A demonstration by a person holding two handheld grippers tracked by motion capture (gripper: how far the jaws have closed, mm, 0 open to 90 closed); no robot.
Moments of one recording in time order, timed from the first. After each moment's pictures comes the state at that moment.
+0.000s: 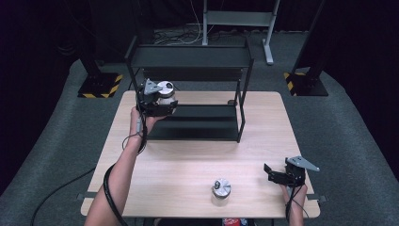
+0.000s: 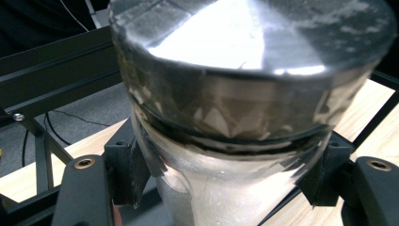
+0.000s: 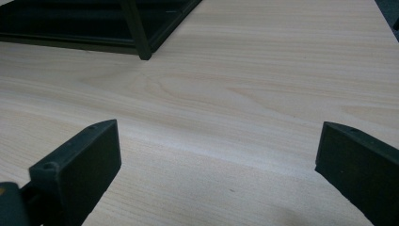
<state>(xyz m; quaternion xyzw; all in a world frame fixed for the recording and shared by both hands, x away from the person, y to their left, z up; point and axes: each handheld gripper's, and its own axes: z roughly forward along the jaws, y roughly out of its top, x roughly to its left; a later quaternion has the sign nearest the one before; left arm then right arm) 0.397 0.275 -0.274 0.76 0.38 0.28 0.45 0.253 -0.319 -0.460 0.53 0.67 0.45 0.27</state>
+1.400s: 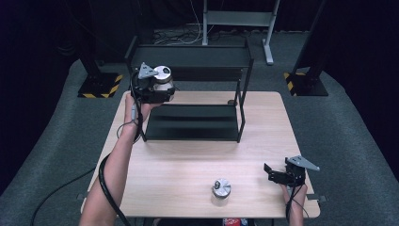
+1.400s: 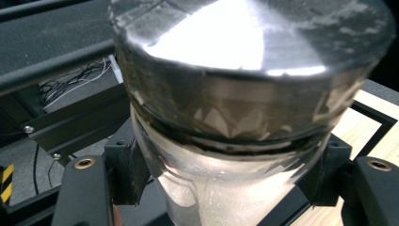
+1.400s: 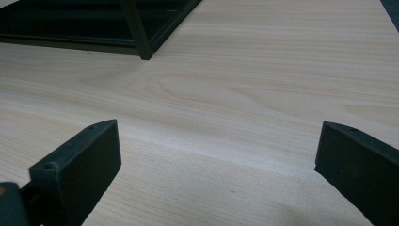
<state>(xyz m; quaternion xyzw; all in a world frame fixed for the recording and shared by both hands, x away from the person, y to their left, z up) 0.398 0.278 -0.228 0.75 0.37 0.29 0.46 0.256 -0.321 -0.460 0.53 0.67 0.45 0.26</state>
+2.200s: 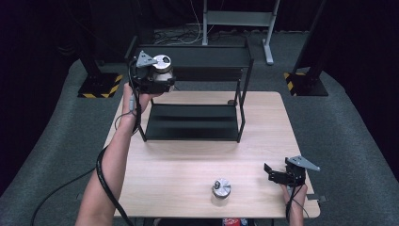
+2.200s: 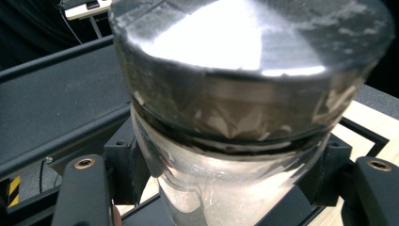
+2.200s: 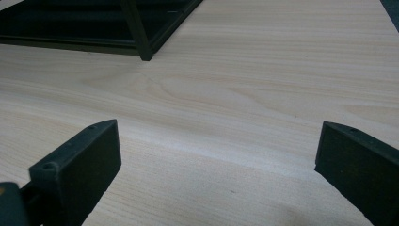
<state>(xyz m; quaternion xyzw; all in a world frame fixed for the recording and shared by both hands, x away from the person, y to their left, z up) 0.399 0.277 -0.200 0.75 0.36 0.30 0.47 0.255 -0.322 -0.460 0.53 0.67 0.45 0.26</state>
